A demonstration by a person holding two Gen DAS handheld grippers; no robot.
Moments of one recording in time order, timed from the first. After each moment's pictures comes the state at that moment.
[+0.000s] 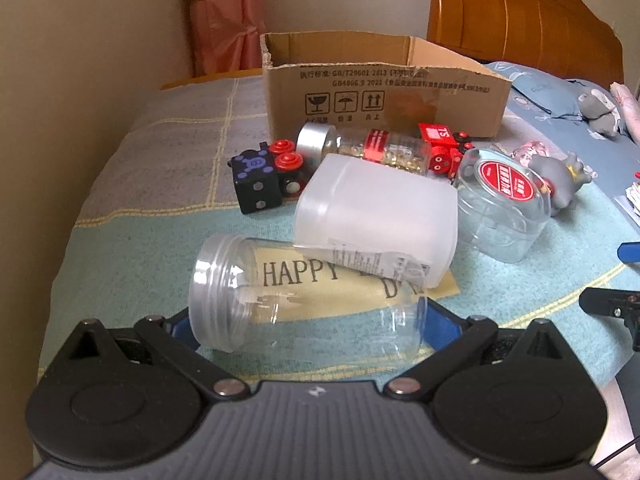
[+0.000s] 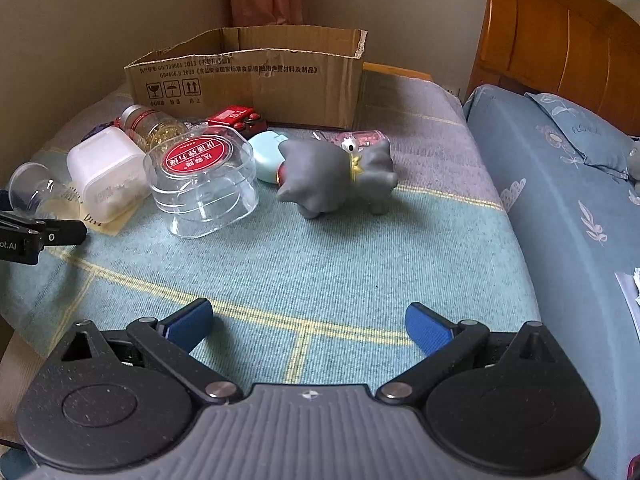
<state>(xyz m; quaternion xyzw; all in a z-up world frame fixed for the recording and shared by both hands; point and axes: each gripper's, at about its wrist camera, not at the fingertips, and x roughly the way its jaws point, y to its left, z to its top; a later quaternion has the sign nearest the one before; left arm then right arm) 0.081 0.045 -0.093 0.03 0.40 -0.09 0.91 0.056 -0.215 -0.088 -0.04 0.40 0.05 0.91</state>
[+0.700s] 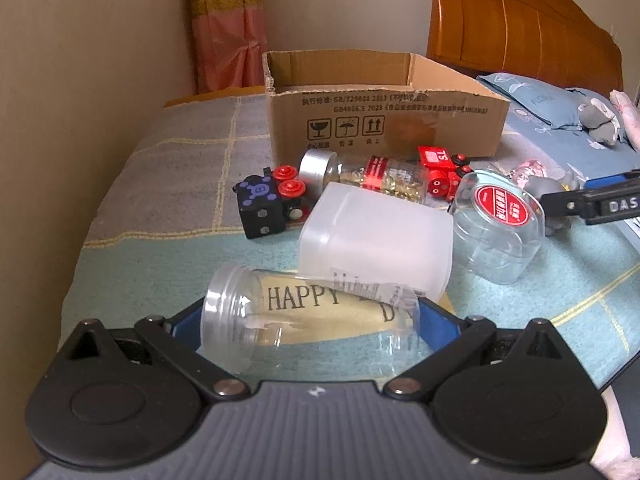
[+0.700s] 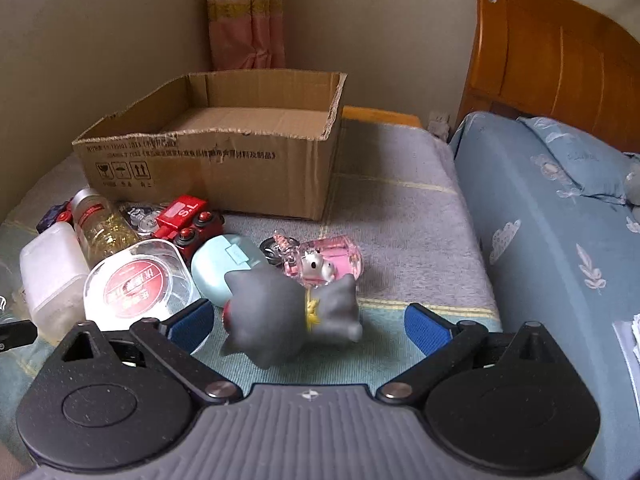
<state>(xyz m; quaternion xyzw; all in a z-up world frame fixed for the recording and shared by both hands) 0.083 0.044 -0.080 0.03 0.38 -0.09 0.92 0.135 -0.232 -0.067 -0.03 0.38 0.04 0.92</state>
